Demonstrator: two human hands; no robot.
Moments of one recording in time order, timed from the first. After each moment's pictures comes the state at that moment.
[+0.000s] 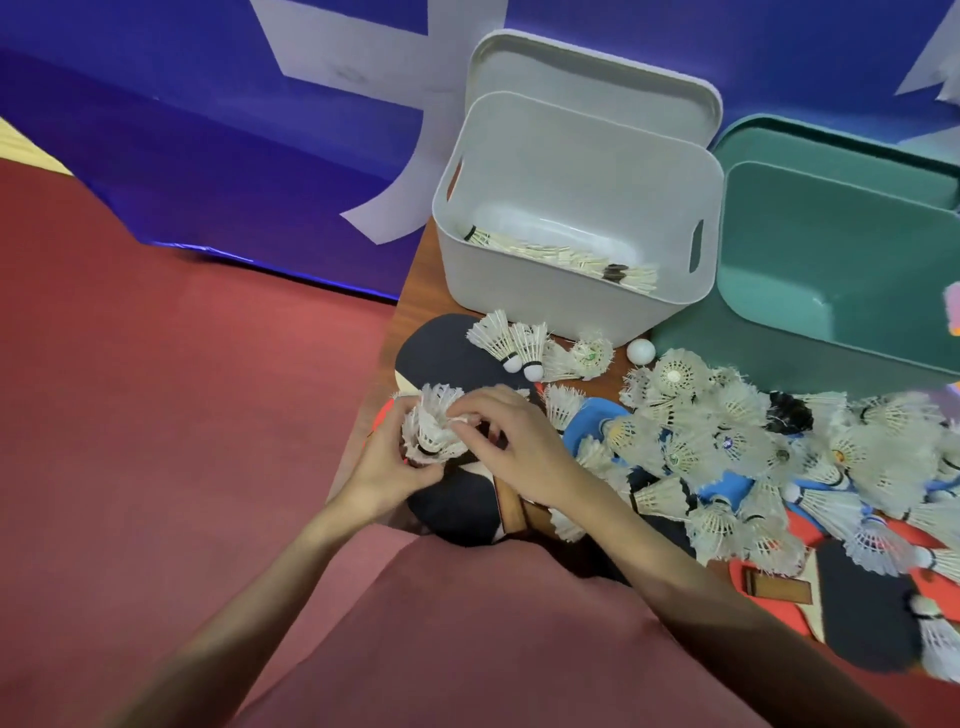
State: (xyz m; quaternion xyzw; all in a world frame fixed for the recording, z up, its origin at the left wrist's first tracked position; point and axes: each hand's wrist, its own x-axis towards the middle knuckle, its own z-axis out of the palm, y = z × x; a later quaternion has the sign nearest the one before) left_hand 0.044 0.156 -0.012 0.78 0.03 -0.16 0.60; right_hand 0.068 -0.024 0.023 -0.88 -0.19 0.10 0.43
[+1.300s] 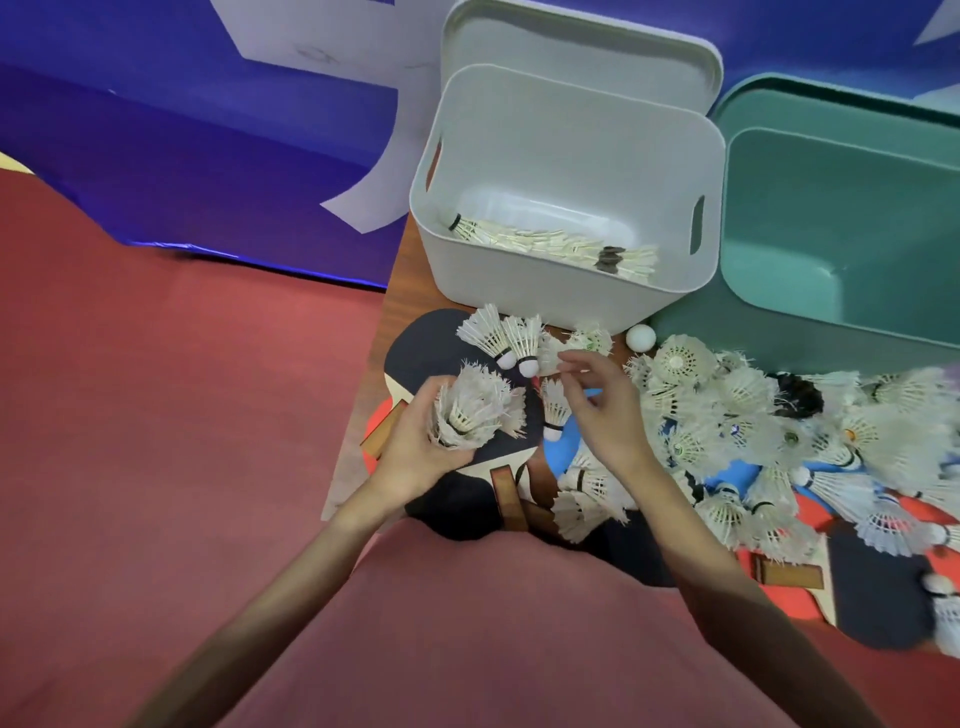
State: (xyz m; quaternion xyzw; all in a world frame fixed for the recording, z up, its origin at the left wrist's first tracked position) left_hand 0.077 0.122 -0.009 0.78 0.01 -0.17 0.60; right_hand 0.091 -0.093 0.001 -0.86 0.11 0.02 0.50
